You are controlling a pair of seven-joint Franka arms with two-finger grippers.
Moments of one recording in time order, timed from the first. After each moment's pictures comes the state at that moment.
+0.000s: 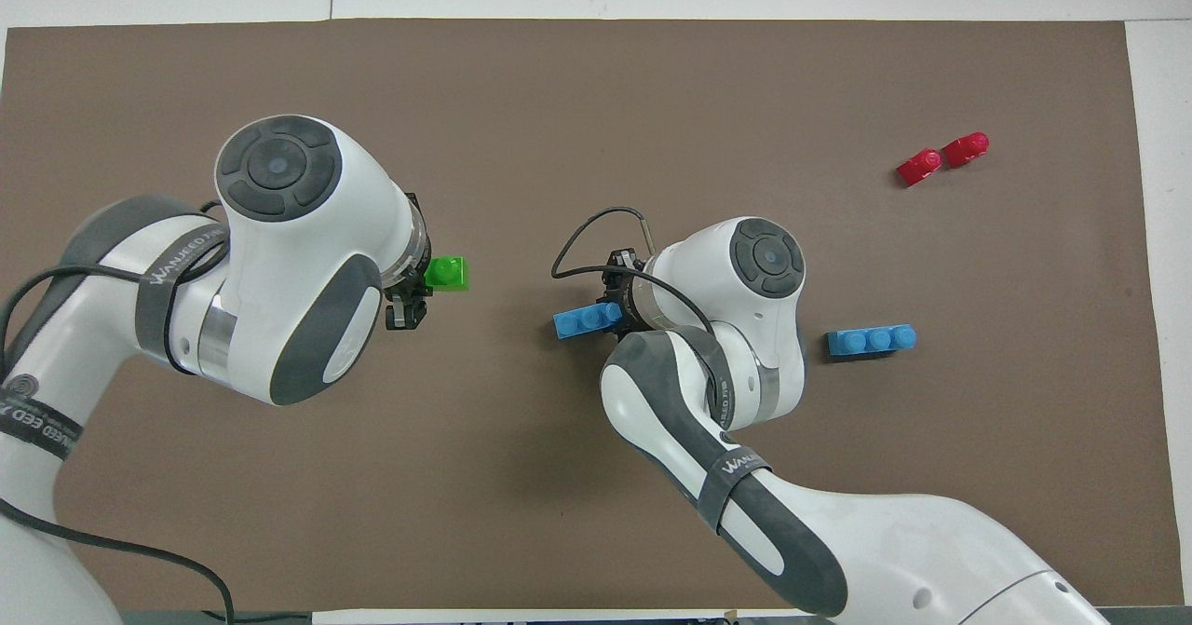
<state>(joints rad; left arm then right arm) -0.37 0.14 -0.11 -1.84 0.04 1.94 -2.04 0.53 0.36 0.02 -1.97 0.52 2.44 1.54</state>
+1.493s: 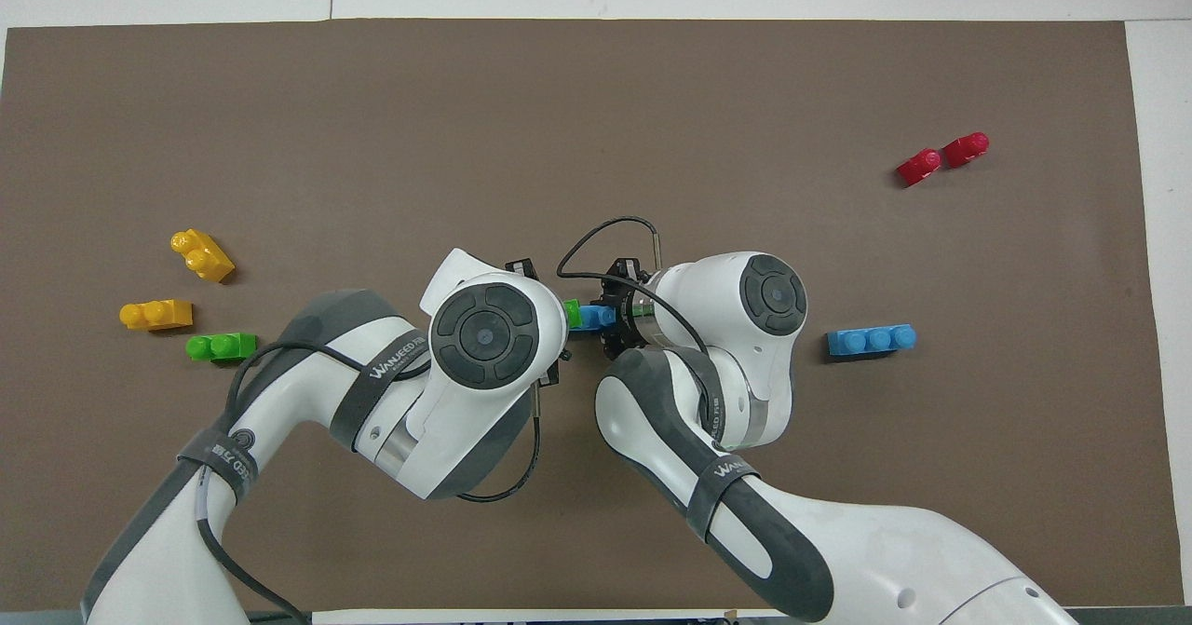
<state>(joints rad) -0.58 0.15 -0.12 -2.02 0.09 2.27 -2.45 0.56 0.36 0.03 -2.05 0.65 2.58 1.61</state>
